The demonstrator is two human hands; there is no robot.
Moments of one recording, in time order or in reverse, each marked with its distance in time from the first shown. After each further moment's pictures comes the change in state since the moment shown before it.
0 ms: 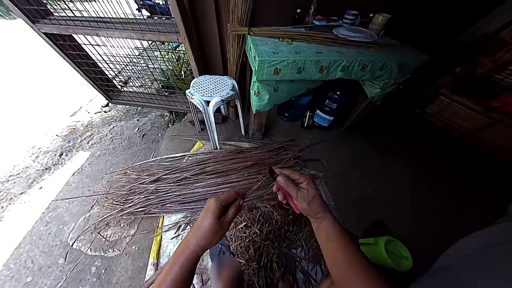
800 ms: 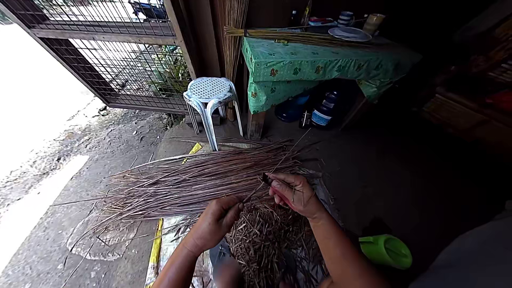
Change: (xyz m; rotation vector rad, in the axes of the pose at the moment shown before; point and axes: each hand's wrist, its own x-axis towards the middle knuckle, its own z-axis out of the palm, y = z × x) left_hand 0.001 0.000 -0.003 -0.149 -0.141 -0.055; right_hand 0.001 0.007 -0.004 -0.028 -0.085 -0.041
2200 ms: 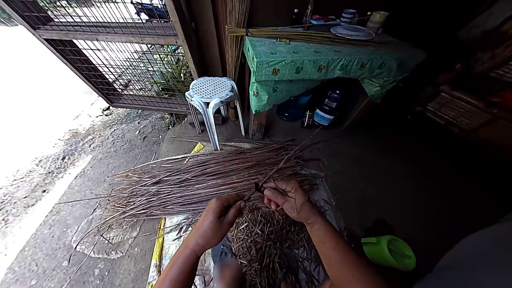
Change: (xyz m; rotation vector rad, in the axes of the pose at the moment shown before) left_hand 0.000 0.004 0.000 0.032 0.060 -0.027; right_hand -0.004 0.005 0.017 -0.042 -0.084 -0.007
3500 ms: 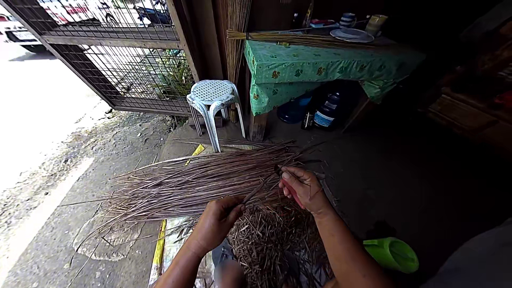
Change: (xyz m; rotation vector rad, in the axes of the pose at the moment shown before) left_hand -0.002 -0.004 0.001 0.077 0.036 -0.034; right_hand 0.008 0.001 -0.030 0.050 0.277 0.071
